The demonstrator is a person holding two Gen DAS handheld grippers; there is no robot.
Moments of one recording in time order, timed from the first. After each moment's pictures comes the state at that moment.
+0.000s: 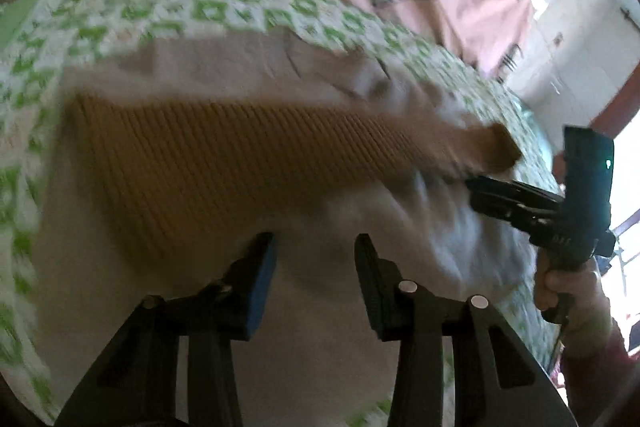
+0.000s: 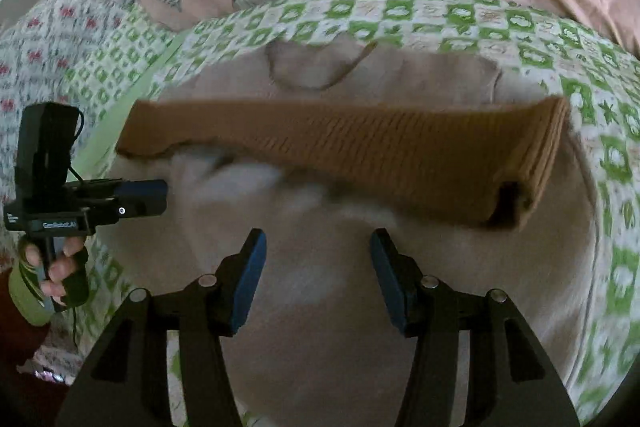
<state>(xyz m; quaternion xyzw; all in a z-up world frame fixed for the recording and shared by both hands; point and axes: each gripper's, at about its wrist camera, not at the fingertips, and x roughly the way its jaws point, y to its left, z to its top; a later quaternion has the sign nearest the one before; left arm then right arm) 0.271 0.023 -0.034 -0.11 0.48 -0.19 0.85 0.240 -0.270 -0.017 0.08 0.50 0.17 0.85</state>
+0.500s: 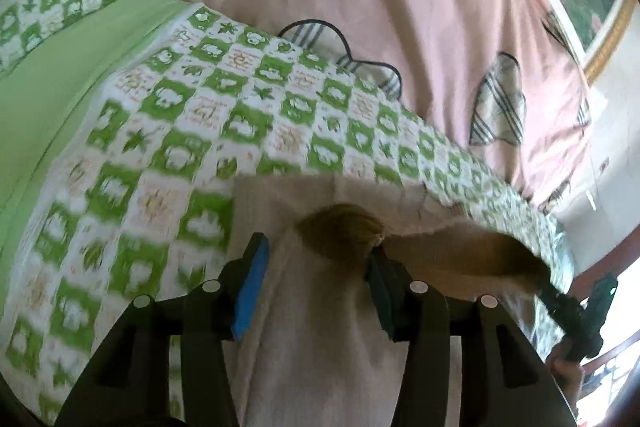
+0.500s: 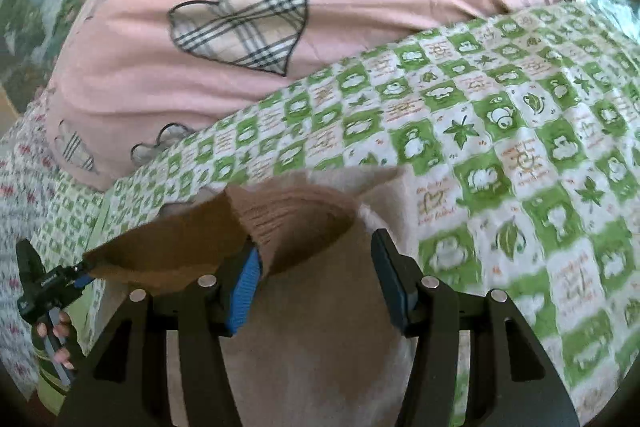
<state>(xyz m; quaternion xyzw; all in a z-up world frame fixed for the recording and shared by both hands) 0.291 0.132 -0.002 -0.22 0.41 -0.05 0.89 0.235 -0.354 0.009 0.23 0.40 0.01 0.89</state>
